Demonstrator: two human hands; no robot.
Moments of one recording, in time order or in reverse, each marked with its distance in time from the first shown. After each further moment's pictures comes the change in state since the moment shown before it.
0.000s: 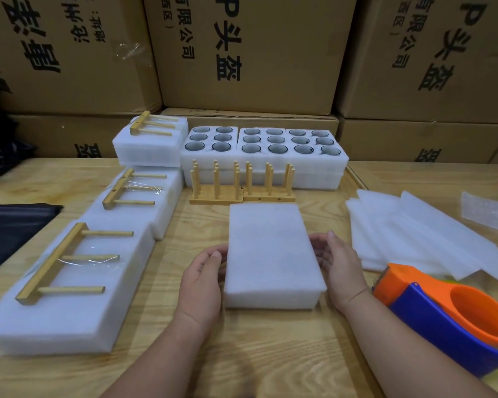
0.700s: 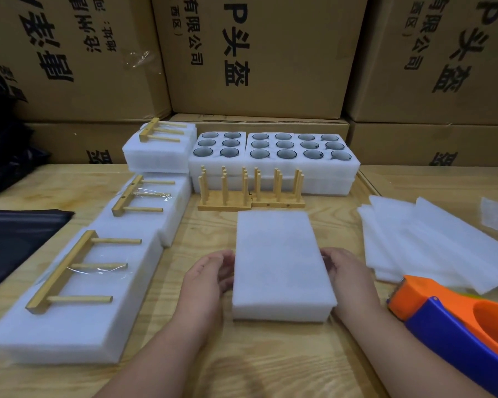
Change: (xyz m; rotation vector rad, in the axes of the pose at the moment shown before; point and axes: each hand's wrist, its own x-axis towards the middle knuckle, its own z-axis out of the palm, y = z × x) left_hand 0.023 0.003 -0.005 -0.107 0.039 -0.149; right_hand -0.002 0.000 -0.005 -0.982 -0.058 -0.162
